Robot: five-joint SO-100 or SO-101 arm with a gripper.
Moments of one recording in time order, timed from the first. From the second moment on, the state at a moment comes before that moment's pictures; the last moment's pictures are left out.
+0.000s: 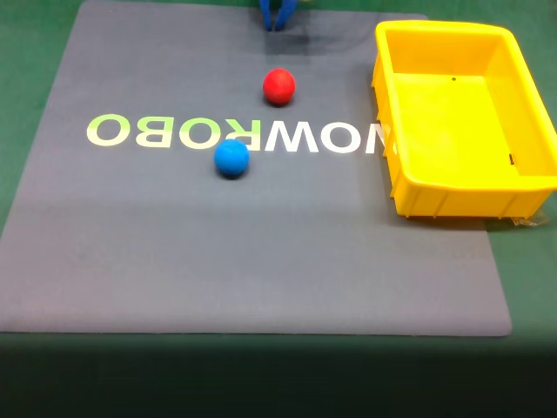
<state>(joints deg) 7.9 189.8 175.9 78.1 -96.6</state>
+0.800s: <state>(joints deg) 7.1 189.8 175.9 78.1 -96.0</state>
